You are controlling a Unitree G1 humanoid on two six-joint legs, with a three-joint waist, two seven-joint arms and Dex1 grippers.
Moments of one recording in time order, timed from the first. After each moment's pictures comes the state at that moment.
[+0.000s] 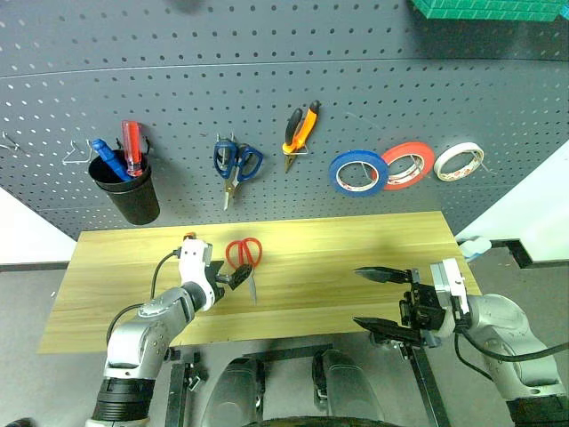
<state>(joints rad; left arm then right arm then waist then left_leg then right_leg) -0.05 0.29 0.05 -0.17 -0.51 0.76 -0.28 0.10 -0.61 -0.09 -0.17 0.59 0.10 1.33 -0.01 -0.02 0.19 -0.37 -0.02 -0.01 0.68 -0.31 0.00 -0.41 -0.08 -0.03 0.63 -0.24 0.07</state>
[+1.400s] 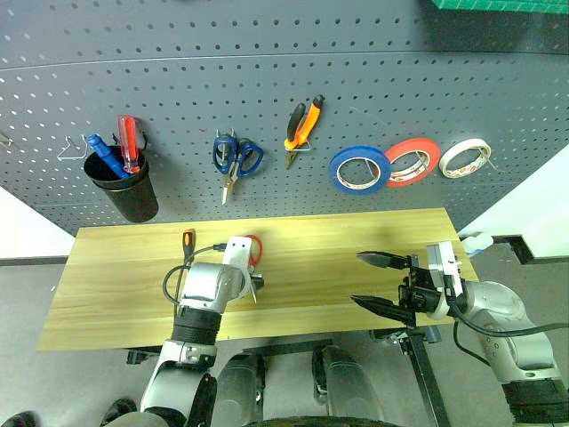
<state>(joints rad) -0.46 0.02 -0.02 0.18 -0.14 1.29 0.12 0.02 -0.61 -0.09 -0.14 0.59 0.17 1.25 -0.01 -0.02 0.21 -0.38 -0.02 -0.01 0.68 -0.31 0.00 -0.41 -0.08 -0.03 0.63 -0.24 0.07</state>
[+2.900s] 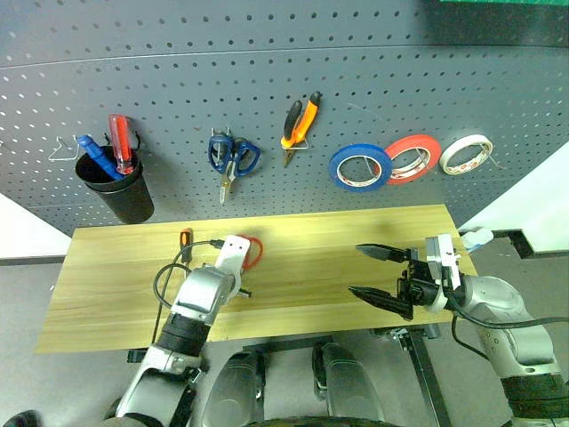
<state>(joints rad) -0.36 0.20 -0.20 0.05 -0.05 1.18 -0.09 -0.01 -0.61 -0.09 -0.15 0.59 0.20 1.22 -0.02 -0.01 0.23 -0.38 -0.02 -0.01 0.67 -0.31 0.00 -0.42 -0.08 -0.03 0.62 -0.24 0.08</state>
